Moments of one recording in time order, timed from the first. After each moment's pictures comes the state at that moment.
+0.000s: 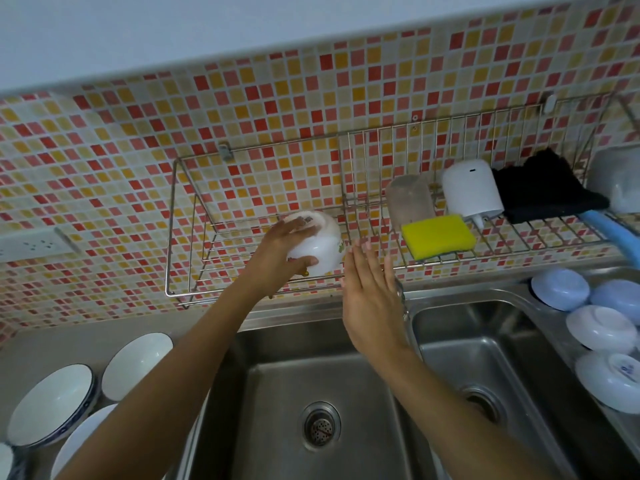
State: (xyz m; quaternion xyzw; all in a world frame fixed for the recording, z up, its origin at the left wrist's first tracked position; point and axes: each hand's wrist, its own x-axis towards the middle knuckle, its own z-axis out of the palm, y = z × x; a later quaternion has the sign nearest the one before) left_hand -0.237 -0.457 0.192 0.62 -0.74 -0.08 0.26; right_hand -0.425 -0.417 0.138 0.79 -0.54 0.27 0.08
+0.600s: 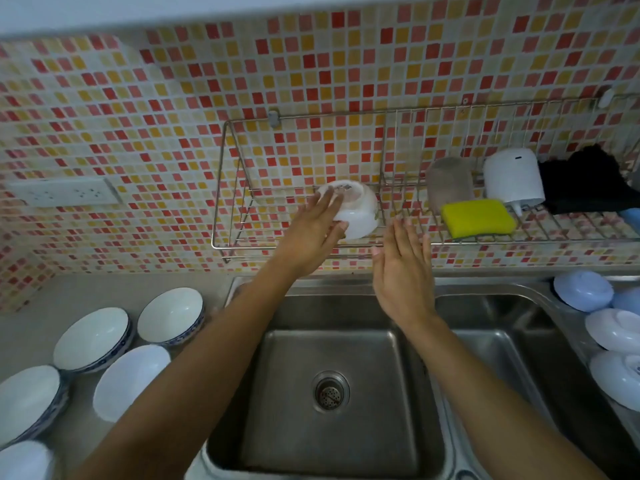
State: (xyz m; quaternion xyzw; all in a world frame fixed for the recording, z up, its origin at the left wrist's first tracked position) left_hand -0.235 -0.413 0.187 0.63 -0.75 0.00 0.21; right_hand -0.418 -0.411 0.137 0.78 -0.55 0.29 0.04
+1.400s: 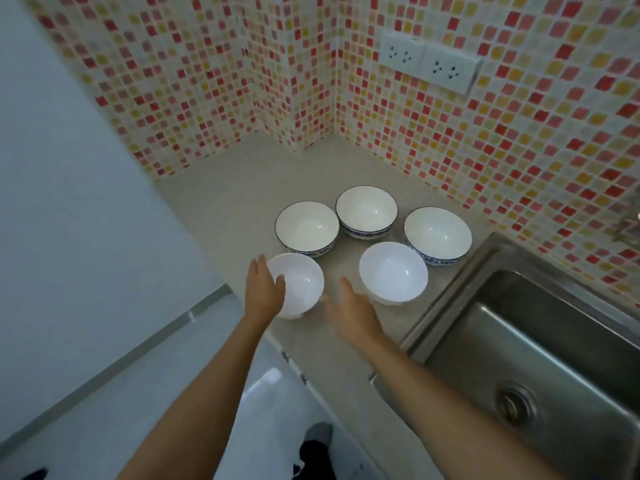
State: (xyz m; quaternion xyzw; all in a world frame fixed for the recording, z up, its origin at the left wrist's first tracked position) left_hand 0.102 0.019 -0.006 0.93 -0.07 -0.13 0.34; right_hand -0.020 -0.114 0.011 0.87 -0.28 -0.08 -0.39
